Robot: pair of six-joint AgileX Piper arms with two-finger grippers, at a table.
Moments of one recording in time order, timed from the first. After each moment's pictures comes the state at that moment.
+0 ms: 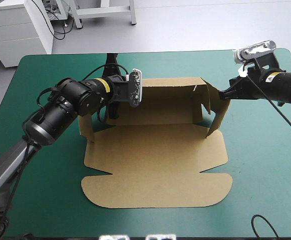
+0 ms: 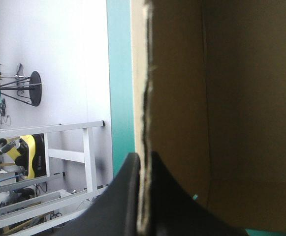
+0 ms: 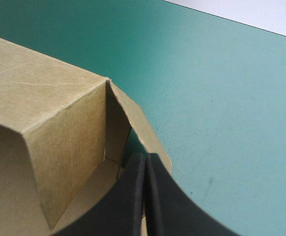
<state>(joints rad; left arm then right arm) -0.59 1.51 -1.52 0.13 0.69 1.14 0.09 1.29 -1.49 0.30 0.97 -0.40</state>
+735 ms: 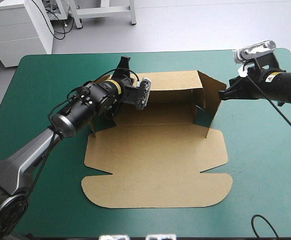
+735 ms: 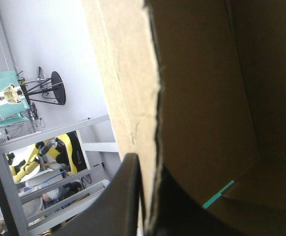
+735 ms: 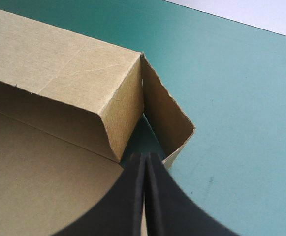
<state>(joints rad) -0.58 1.65 -1.47 0.29 0.52 1.22 0.09 1.29 -1.49 0.30 0.97 -0.40</state>
